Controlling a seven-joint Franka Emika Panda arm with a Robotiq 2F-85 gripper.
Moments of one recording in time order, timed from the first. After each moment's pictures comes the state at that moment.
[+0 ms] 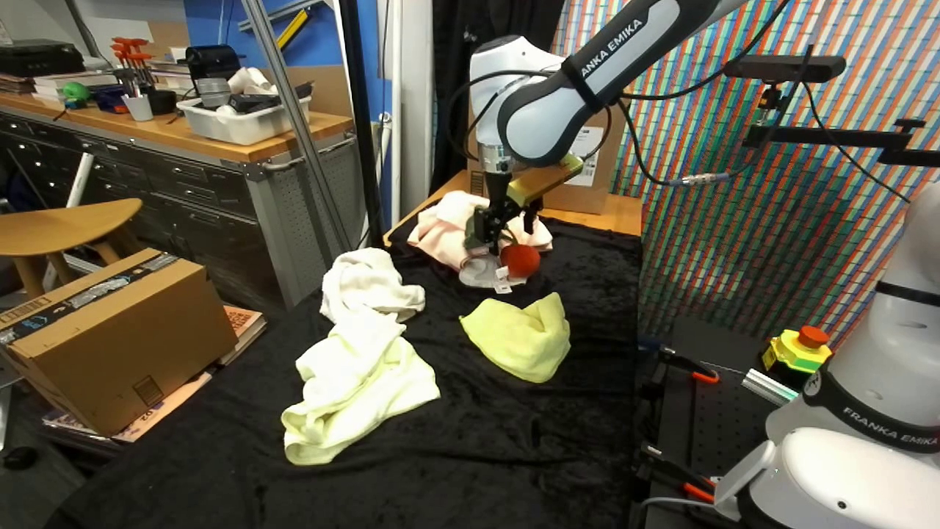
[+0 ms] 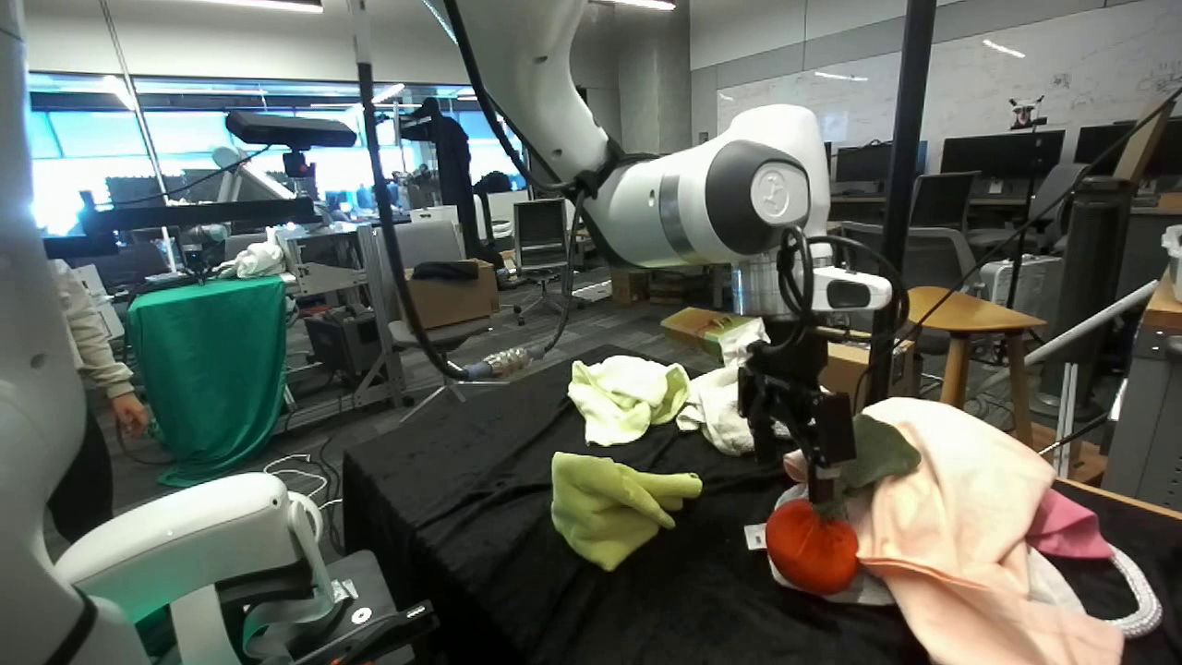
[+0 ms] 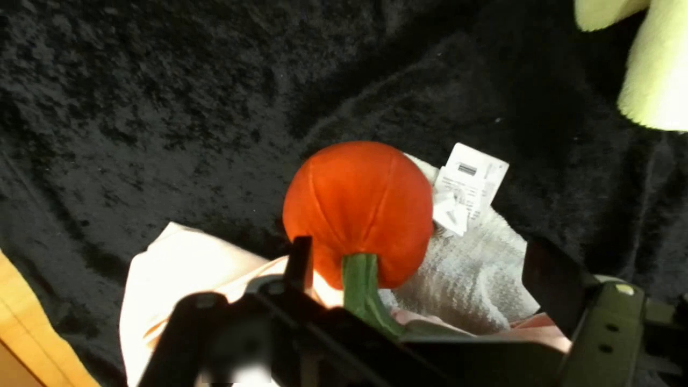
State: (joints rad) arm 0.02 0.22 -0.09 -2.14 -0.23 2.29 0.44
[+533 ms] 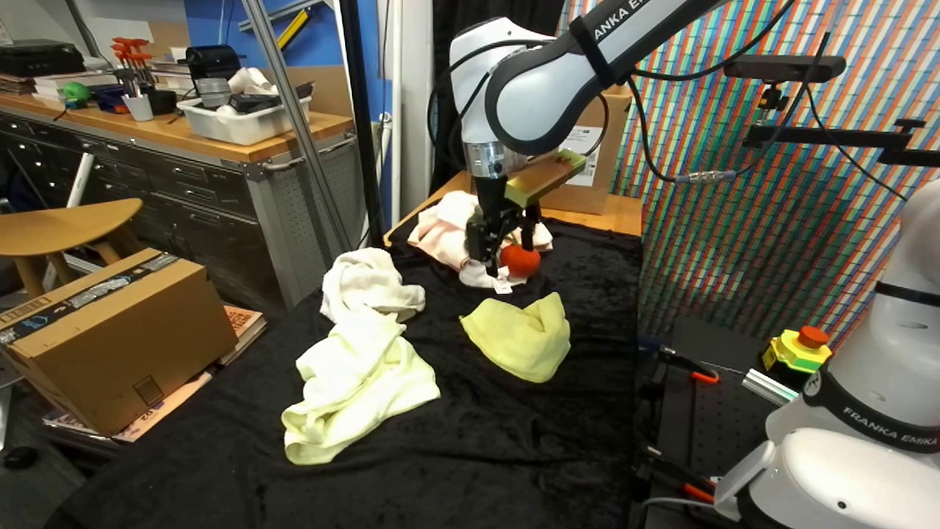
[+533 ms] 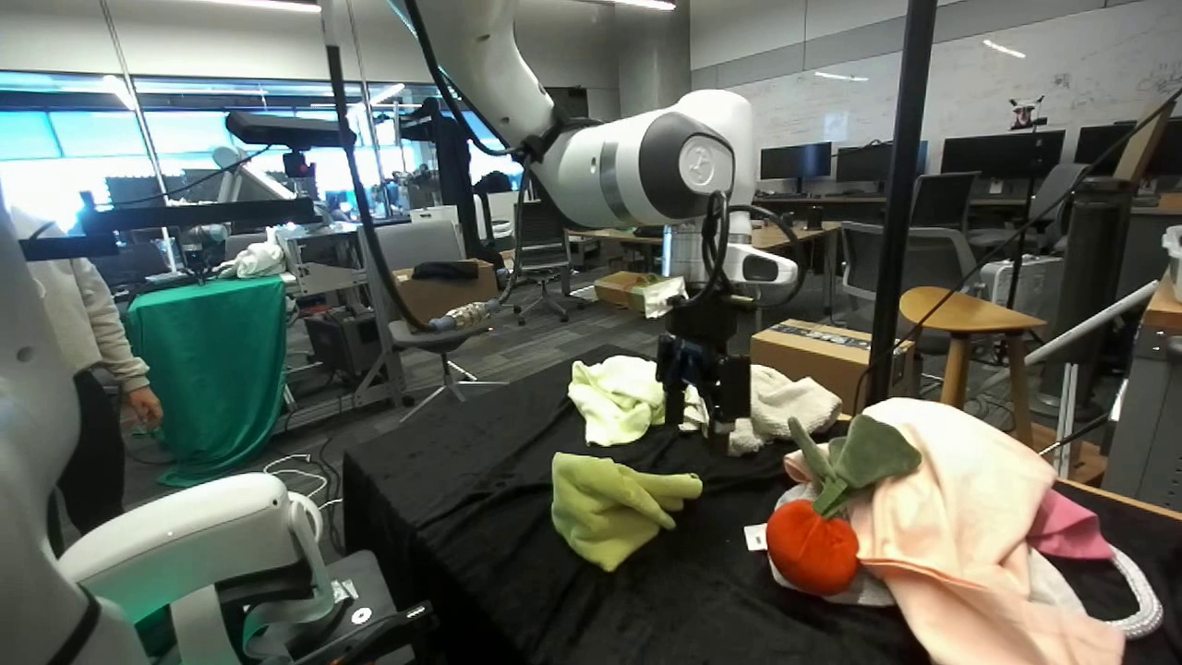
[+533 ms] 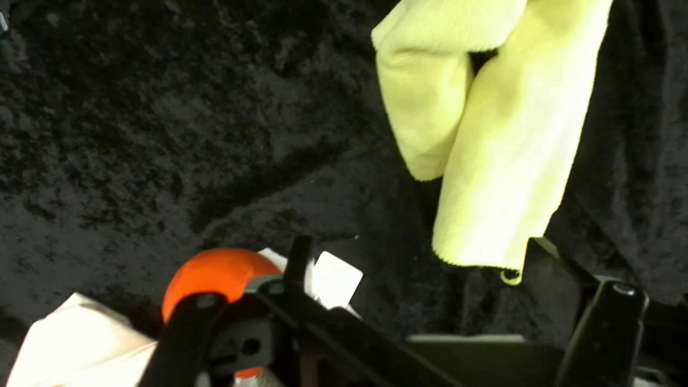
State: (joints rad) arm 0.06 0.14 0.01 -2.17 -0.11 2.12 0.39
